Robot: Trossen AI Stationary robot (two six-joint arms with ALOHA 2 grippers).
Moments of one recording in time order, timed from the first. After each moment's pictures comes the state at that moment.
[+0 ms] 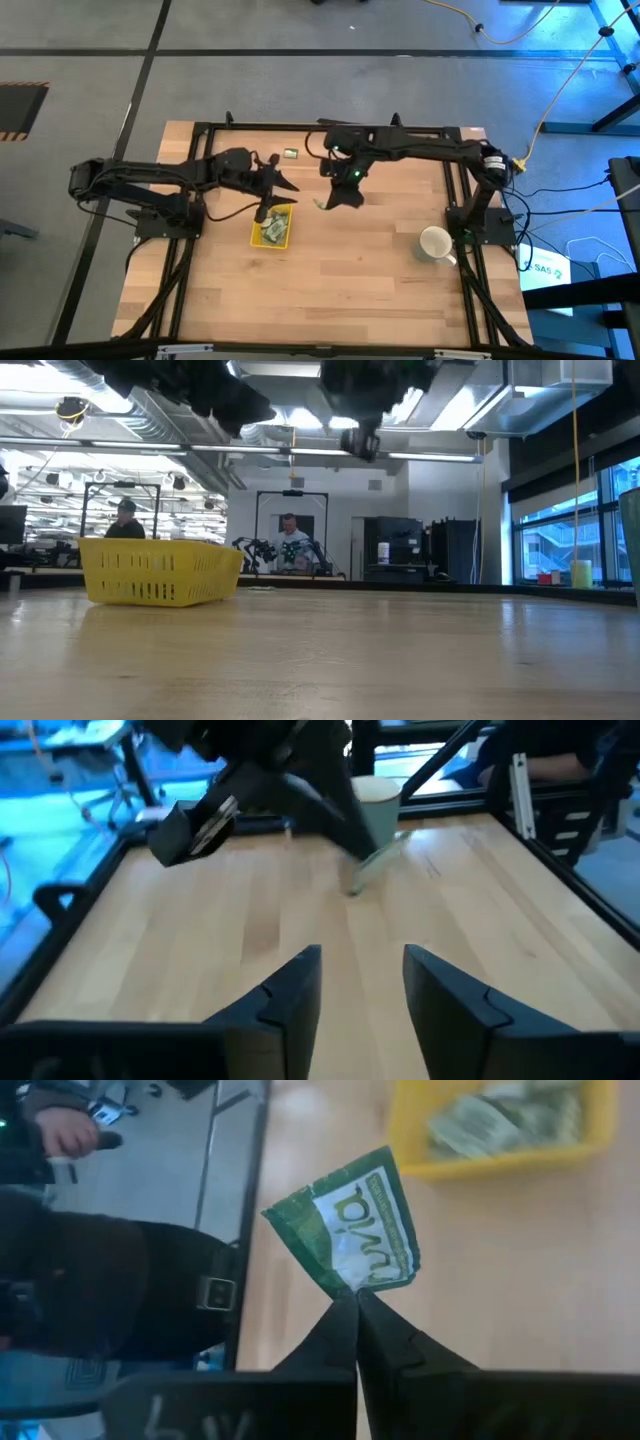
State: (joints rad) left arm 0.18 1.07 0.69 0.04 0.25 0.12; right arm -0.25 1.82 1.61 -0.83 -0.76 0.07
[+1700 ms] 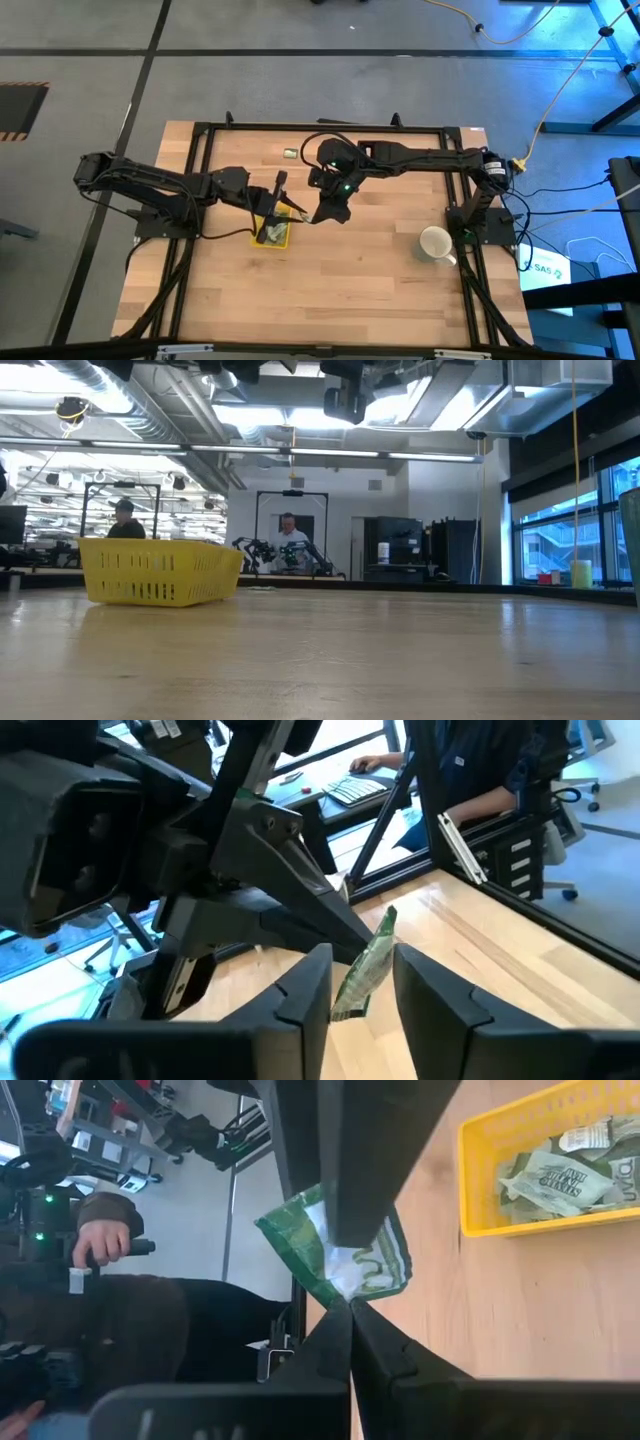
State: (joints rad) left arm -0.05 1.14 0.69 0.32 0.16 0.32; right arm -0.08 1.82 1.70 -0.65 -0.69 0.44
